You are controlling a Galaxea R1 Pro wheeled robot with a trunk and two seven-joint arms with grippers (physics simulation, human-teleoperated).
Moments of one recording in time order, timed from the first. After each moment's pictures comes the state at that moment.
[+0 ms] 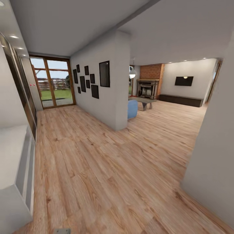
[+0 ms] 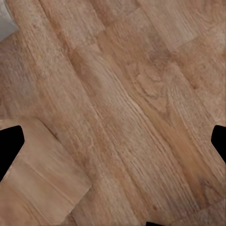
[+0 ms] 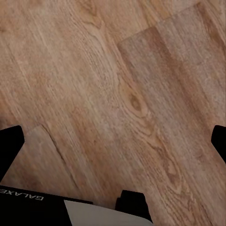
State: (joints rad) left arm -0.47 0.06 -0.28 0.04 0.31 -0.09 0.17; right arm -0.17 0.05 0.10 -0.31 0.07 -0.01 0.01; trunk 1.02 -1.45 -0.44
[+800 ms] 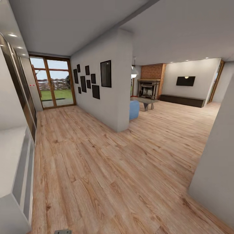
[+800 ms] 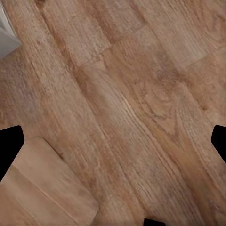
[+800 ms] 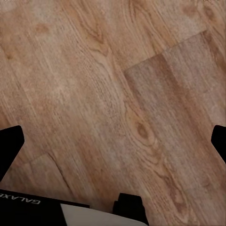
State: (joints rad) left arm -0.46 0.05 -0.28 0.04 0.31 -0.09 0.17; right arm -0.18 0.04 0.10 -0.31 0.07 -0.01 0.01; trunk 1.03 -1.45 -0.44
